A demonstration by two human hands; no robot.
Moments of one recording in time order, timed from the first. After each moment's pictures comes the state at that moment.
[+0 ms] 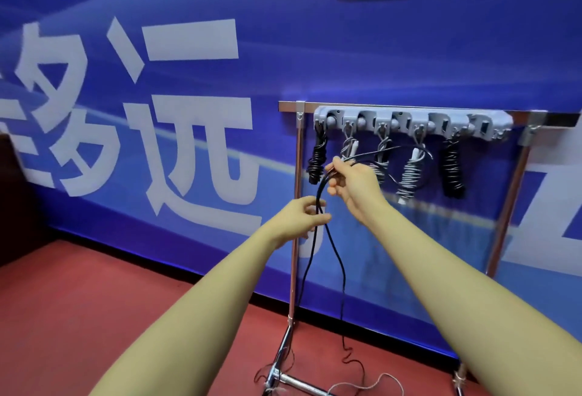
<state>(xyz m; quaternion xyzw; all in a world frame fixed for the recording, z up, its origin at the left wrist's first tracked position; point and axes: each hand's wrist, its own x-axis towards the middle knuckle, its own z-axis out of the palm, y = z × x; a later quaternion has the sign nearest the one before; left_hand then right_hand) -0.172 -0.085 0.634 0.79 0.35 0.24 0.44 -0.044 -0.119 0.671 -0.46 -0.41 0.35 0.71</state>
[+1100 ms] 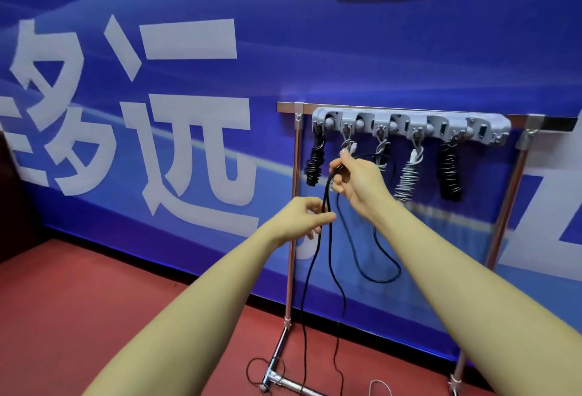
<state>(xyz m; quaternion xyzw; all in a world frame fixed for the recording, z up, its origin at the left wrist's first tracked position) -0.166 -0.085 0.639 0.82 0.31 0.25 0.41 -0.034 -0.119 0.682 -0.45 -0.40 0.36 0.71</state>
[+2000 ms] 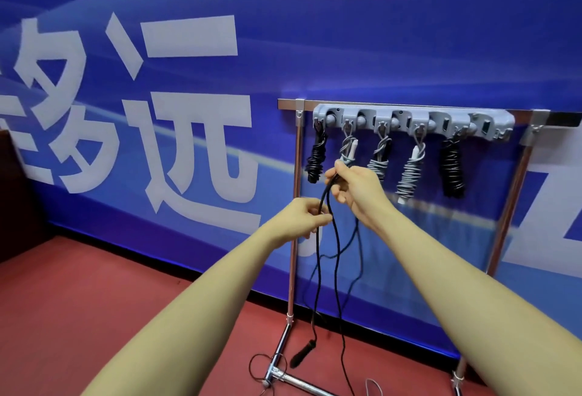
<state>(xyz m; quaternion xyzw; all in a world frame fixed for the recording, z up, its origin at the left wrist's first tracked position) -0.164 -0.085 0.633 0.81 0.34 0.25 0.41 -0.030 -0.121 0.664 -0.47 -0.45 0.35 0.67</state>
